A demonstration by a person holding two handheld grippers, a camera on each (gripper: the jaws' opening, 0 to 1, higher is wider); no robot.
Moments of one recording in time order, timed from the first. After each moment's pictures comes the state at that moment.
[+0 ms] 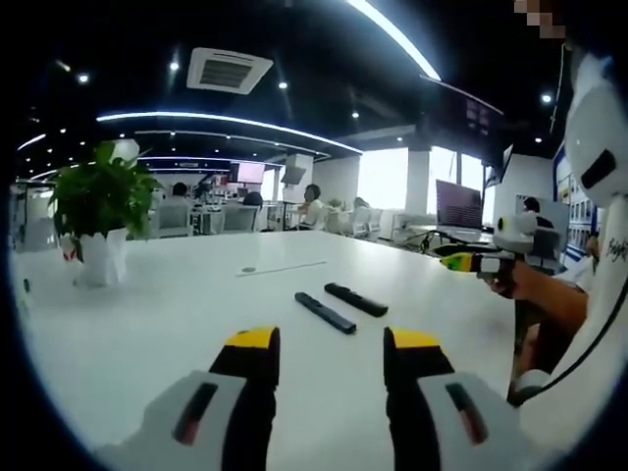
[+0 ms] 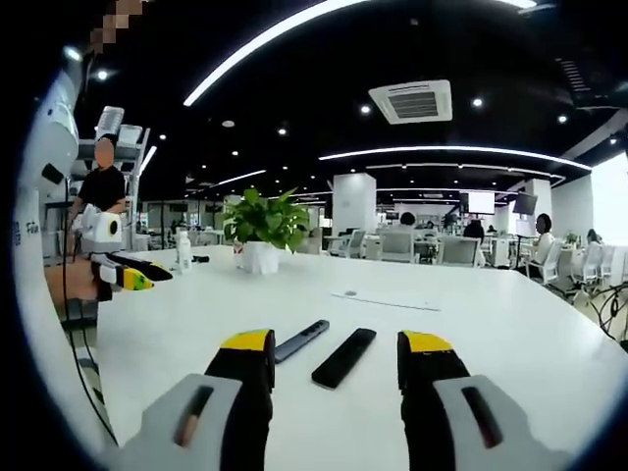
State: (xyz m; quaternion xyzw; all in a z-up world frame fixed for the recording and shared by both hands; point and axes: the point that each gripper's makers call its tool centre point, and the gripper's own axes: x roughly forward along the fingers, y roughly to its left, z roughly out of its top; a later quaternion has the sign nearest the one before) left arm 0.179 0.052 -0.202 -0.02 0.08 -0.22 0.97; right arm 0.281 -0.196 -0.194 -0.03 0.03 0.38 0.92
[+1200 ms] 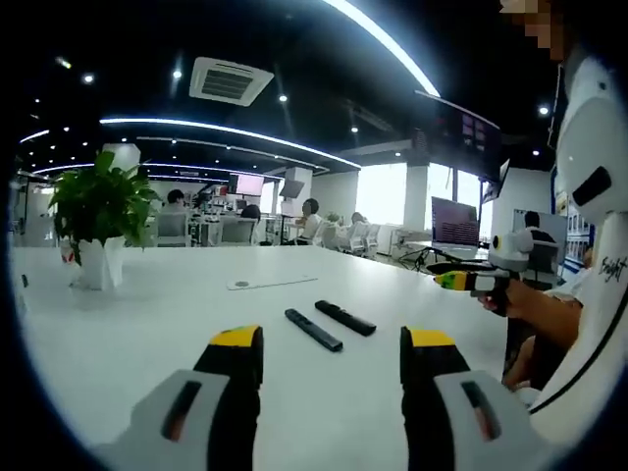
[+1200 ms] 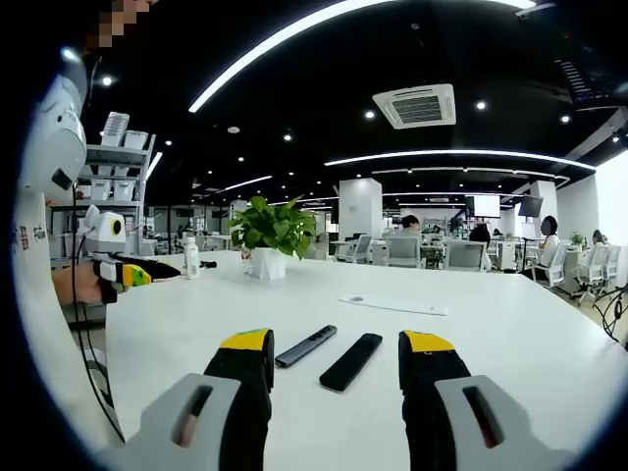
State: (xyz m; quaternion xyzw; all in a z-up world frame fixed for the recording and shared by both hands) left arm 0.176 0.042 -0.185 -0.04 0.06 -0.21 0.97; right arm 0.273 -0.193 -0.186 -0.03 0.02 0.40 0.92
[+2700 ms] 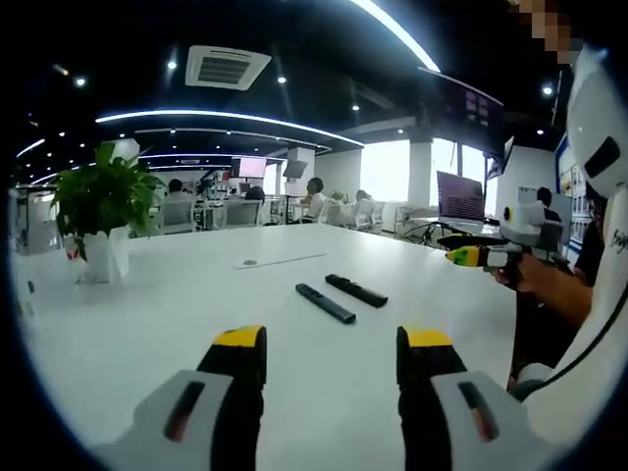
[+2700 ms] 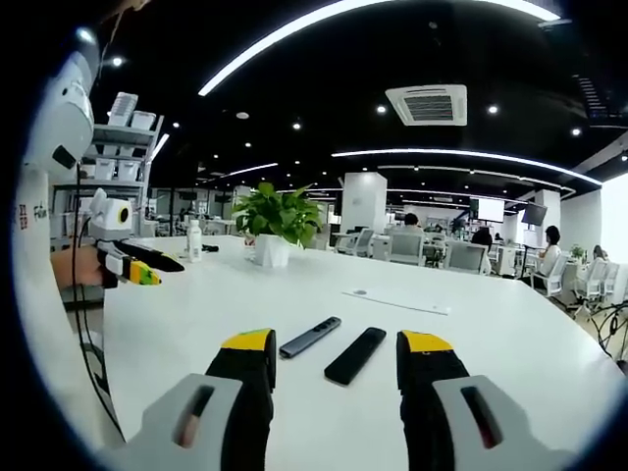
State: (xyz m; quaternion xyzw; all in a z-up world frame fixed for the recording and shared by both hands) left arm 0.172 0.052 -0.209 -0.01 0.10 -0.21 0.97; right arm 0.265 -0.184 -0.192 -0.07 0.02 0.40 0.91
